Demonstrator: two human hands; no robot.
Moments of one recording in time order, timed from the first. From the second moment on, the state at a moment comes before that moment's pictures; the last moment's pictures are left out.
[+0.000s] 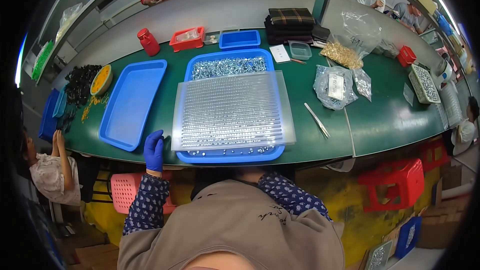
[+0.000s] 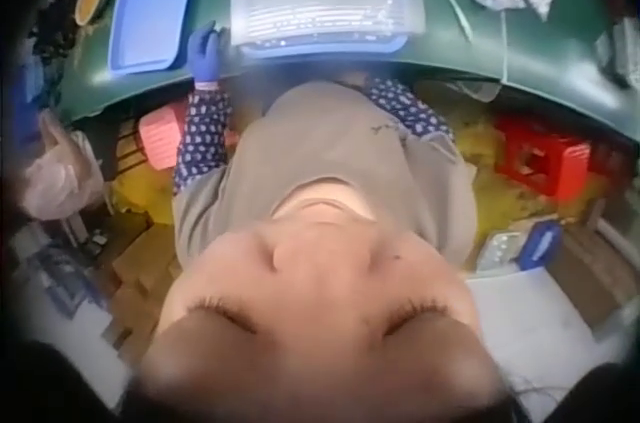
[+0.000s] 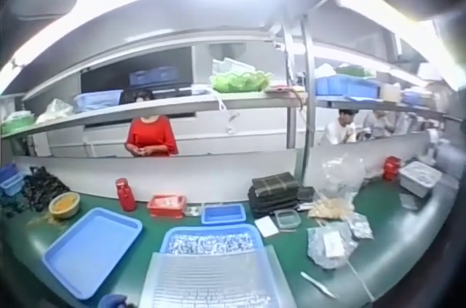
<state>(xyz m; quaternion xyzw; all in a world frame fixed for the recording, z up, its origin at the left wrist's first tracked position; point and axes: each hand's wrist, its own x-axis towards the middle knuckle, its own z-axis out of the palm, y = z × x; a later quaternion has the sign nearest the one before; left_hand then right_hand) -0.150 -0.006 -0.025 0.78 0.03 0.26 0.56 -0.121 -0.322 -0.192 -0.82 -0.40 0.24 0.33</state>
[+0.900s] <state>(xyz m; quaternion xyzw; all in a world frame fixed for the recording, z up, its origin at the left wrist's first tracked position) -0.148 -0.011 -0.026 0.79 0.03 0.23 0.56 -0.152 -0.387 -0.085 -0.79 -0.20 0.33 0.47</state>
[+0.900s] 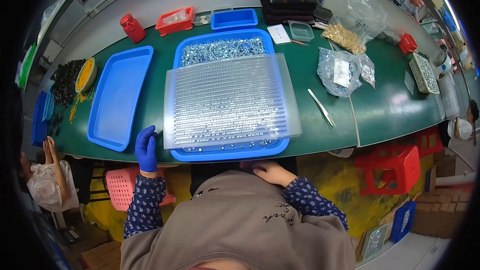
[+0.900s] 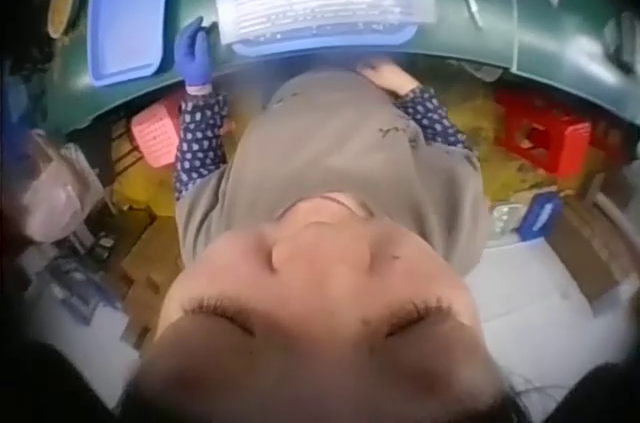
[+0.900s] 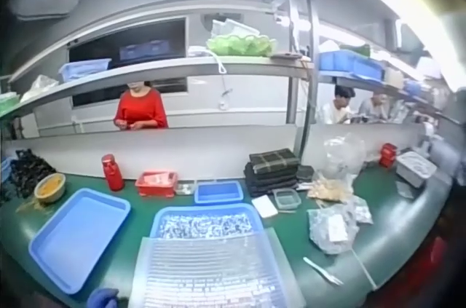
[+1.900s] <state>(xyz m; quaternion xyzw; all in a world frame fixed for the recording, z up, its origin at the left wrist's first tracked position) -0.145 -0.014 -0.030 0.77 0.10 0.26 0.57 -0.103 -0.453 -0.005 -0.80 0.00 -0.06 0.60</state>
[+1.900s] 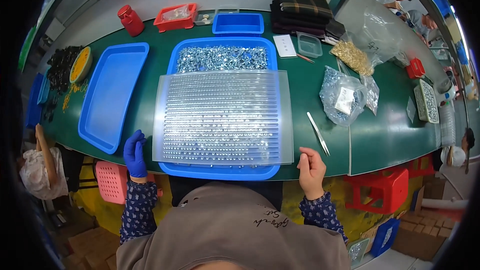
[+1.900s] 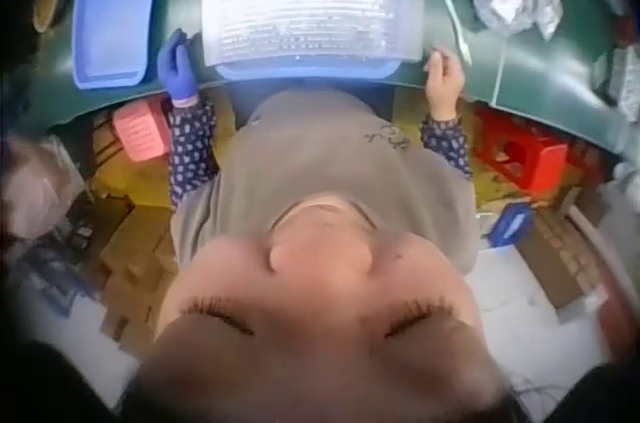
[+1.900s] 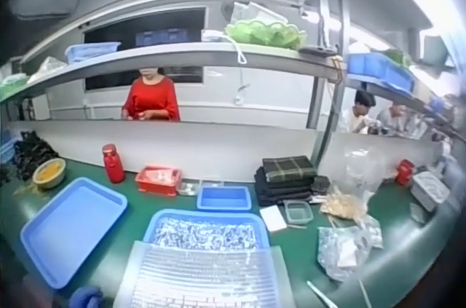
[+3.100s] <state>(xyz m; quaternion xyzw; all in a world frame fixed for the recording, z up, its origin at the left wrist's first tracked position) -0.146 -0.008 -0.010 0.73 0.04 0.14 0.67 -0.105 -0.439 -0.015 -0.84 0.00 -0.17 0.51</state>
